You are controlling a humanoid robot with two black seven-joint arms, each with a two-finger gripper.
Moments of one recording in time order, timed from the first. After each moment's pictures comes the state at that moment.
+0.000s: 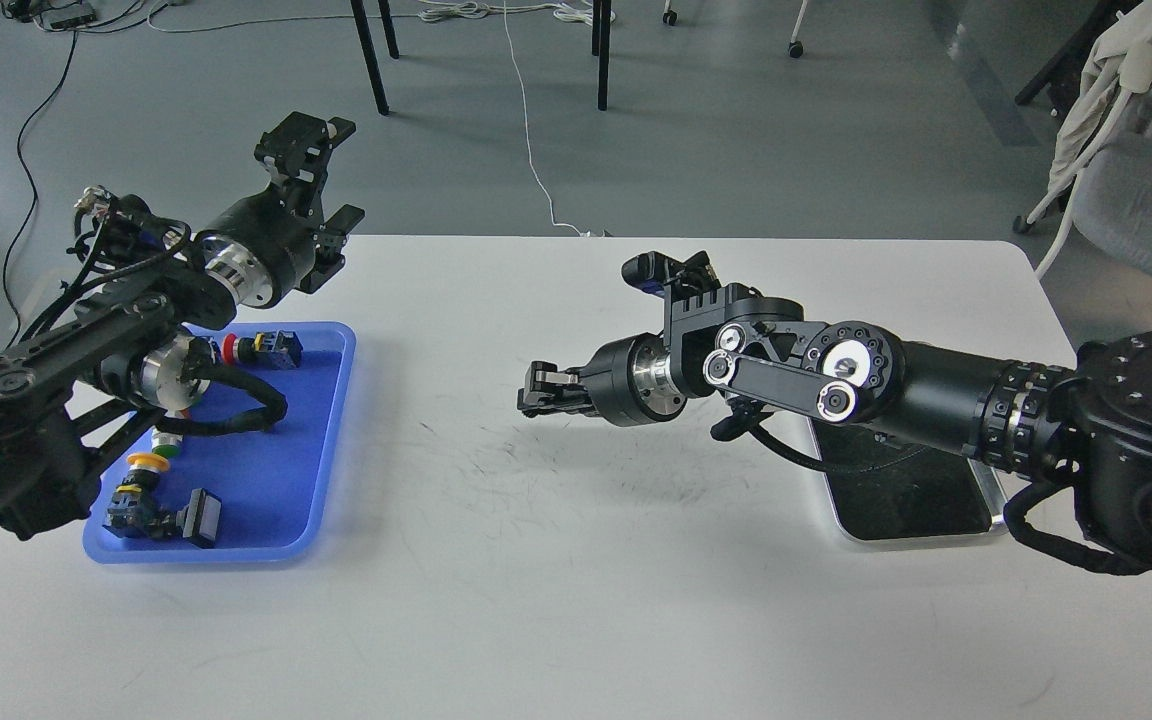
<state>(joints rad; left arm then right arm) -0.78 0.52 -0.59 -1.13 0.41 0.07 -0.14 1.20 0.00 -0.15 0.79 -0.66 0.36 -0.03</state>
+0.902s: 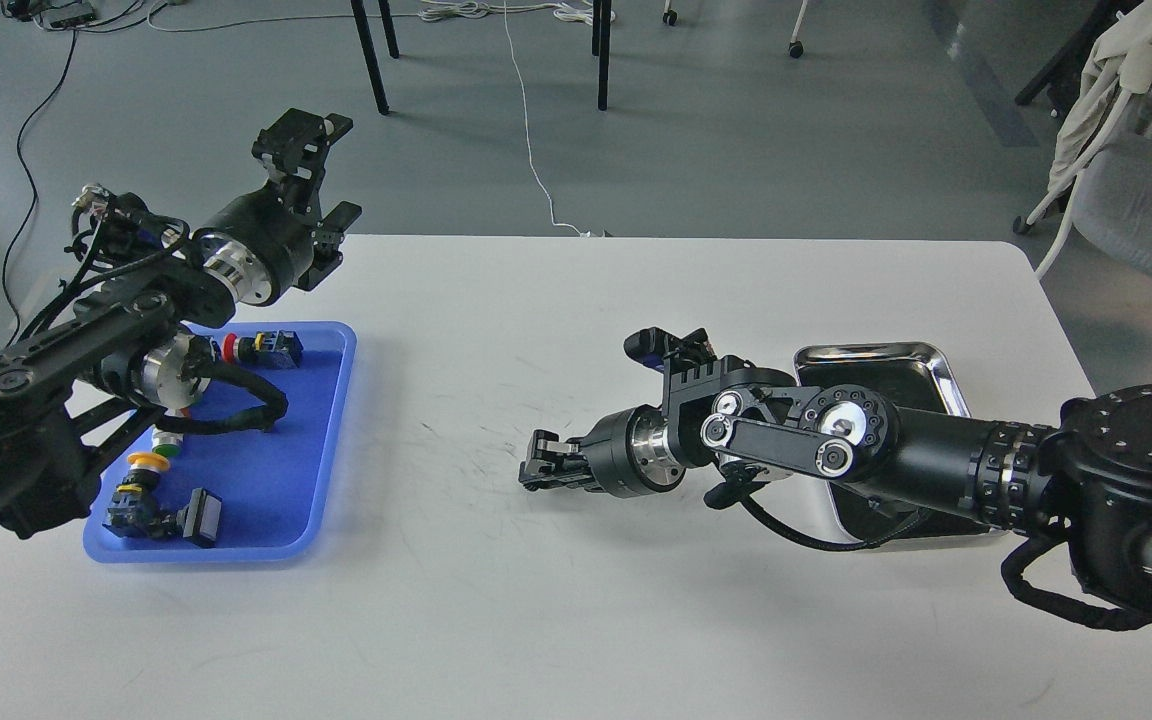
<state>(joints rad) -0.78 0.52 -0.59 -1.13 0.41 0.09 -0.14 1.10 0.00 -0.15 0.87 -0.62 0.34 -0.10</state>
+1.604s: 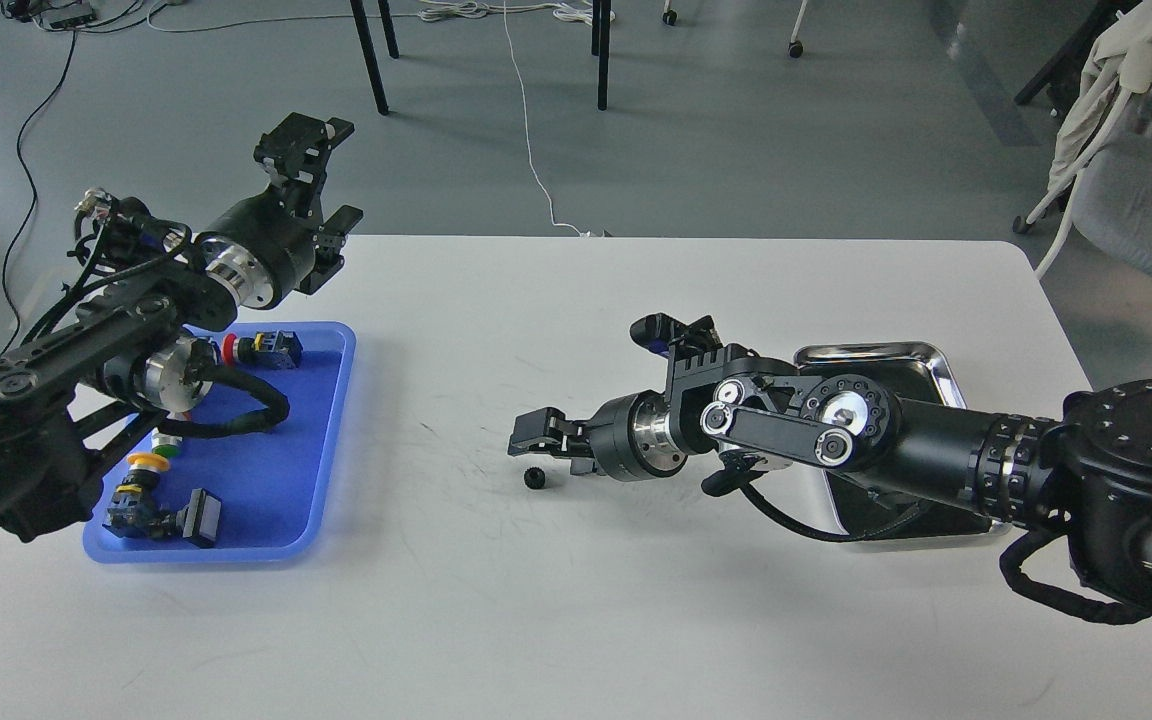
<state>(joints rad) -0.77 0.52 -0.58 -1.13 0.41 0.09 -0.14 1.12 0.00 -0.10 0.85 -0.60 0.32 -0.11</state>
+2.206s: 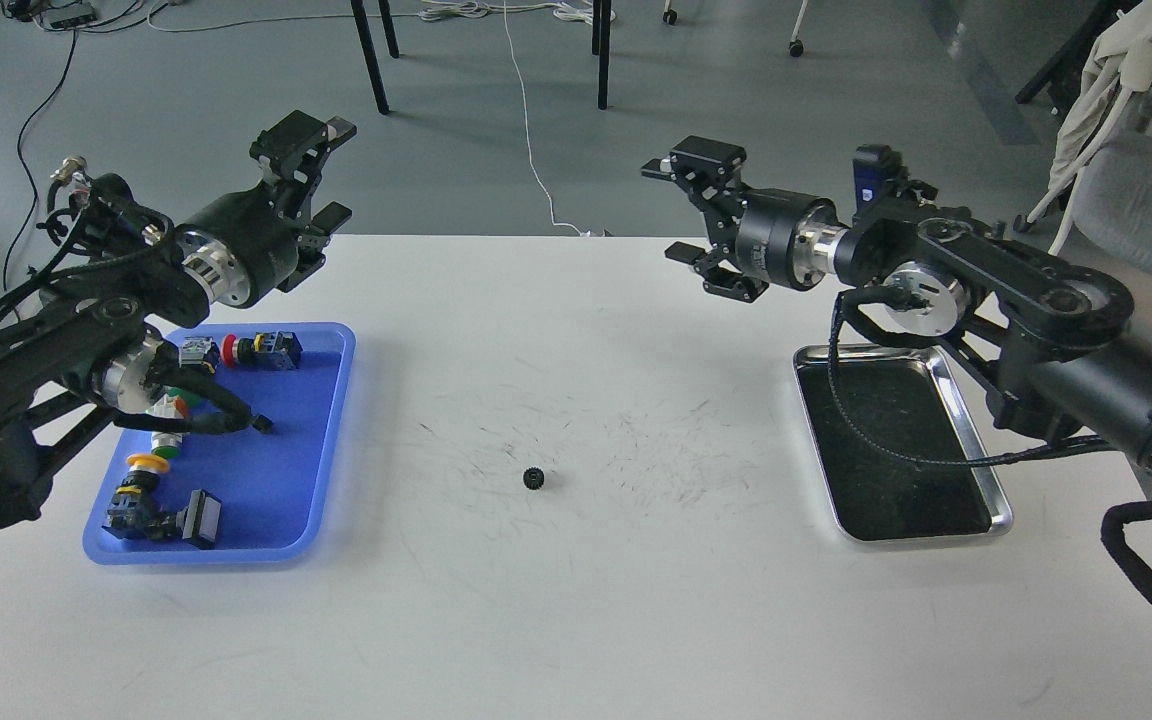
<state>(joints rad) -0.77 0.65 -0.57 -1.29 0.61 0.02 -0.07 0.98 -0.37 0.56 0.82 -0.33 0.34 -0.10</state>
